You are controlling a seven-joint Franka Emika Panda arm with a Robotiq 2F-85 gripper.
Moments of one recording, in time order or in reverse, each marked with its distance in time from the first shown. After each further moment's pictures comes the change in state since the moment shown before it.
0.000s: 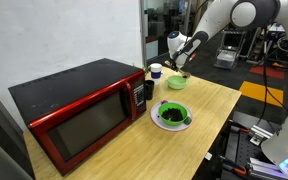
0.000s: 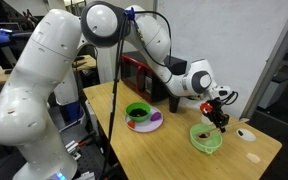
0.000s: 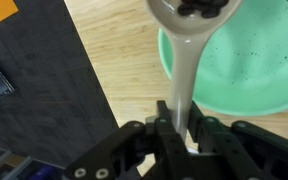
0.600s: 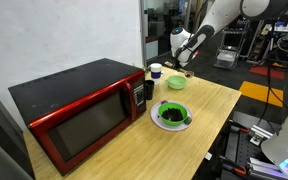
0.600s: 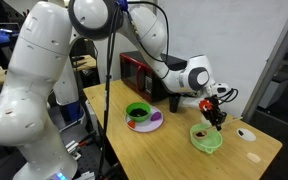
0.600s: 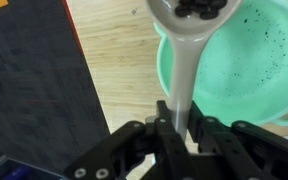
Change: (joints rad) arm -0.037 -0.098 0.052 -0.093 0.000 -0.010 -0.117
